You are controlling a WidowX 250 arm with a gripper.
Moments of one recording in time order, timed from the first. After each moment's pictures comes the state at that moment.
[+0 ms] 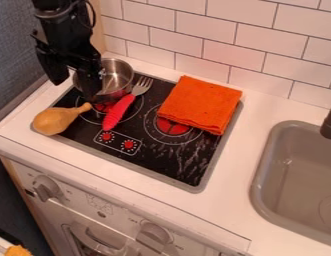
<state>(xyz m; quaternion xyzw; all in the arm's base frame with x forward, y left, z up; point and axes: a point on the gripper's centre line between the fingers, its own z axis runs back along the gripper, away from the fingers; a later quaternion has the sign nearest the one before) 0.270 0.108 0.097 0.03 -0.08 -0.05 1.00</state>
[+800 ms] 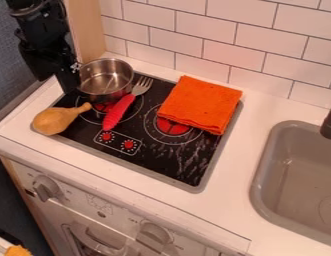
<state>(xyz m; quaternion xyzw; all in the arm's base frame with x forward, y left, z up) 0.279 0.151 0.083 -0.01 -0.08 -0.09 0.99</state>
